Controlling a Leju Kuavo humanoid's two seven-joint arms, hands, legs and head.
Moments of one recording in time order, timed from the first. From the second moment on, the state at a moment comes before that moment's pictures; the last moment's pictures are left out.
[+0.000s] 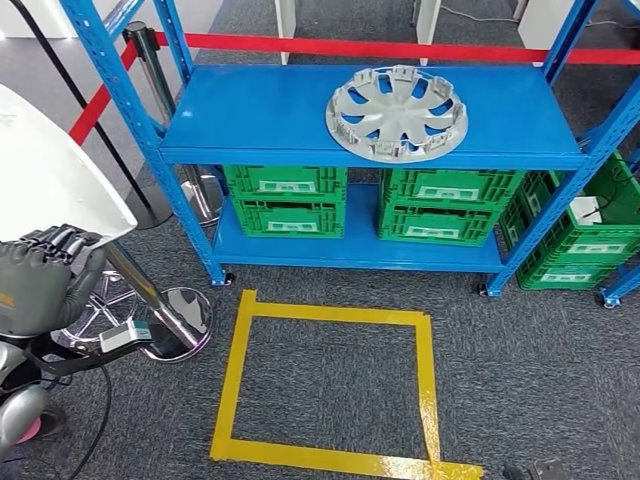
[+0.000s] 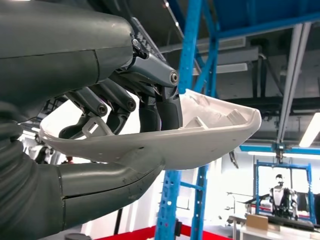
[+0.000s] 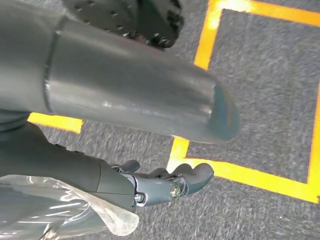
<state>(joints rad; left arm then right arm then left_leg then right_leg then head) -0.13 0.55 -0.41 -1.83 -1.10 0.43 -0.01 0.44 0.11 -0.28 -1.17 0.13 0.39 -0.21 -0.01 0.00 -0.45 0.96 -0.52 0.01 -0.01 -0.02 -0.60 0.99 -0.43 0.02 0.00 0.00</state>
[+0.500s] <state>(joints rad) -0.19 0.55 -0.44 -1.81 -1.03 0.45 0.02 0.47 -0.41 0.50 -1.47 -0.75 -0.45 -0.02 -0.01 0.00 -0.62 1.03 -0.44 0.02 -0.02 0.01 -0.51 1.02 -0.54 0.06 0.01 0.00</state>
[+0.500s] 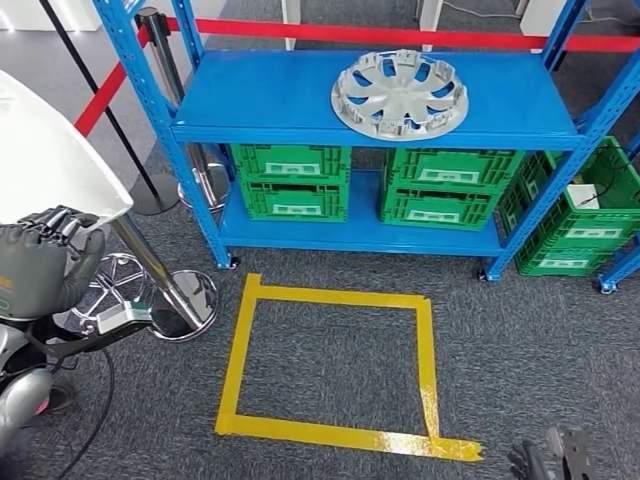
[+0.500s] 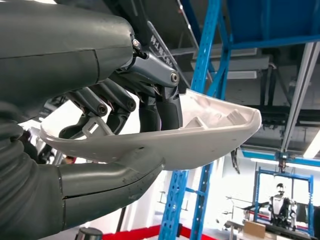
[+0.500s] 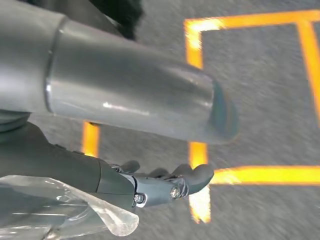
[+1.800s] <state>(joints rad) -0.18 0.64 -0.48 -1.74 -0.90 0.50 -0.01 0.22 -0.84 1.31 -1.76 -0.99 -0.70 -0.11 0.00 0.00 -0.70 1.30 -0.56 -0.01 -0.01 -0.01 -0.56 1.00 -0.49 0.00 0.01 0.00</state>
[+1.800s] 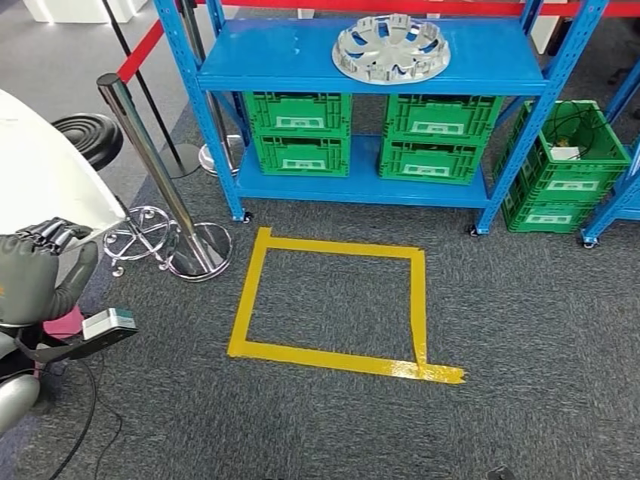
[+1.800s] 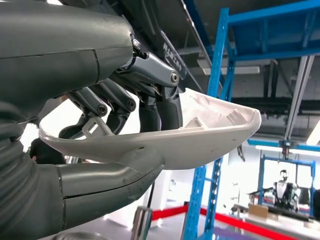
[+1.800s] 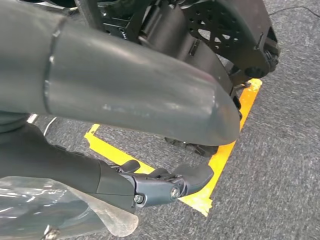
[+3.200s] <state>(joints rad) -0.14 0.67 -0.45 -1.73 -0.90 0.51 -0.03 0.28 -0.82 1.23 -1.77 -0.89 -0.70 -0.08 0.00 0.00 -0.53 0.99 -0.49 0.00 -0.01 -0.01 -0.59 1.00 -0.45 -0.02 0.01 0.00</state>
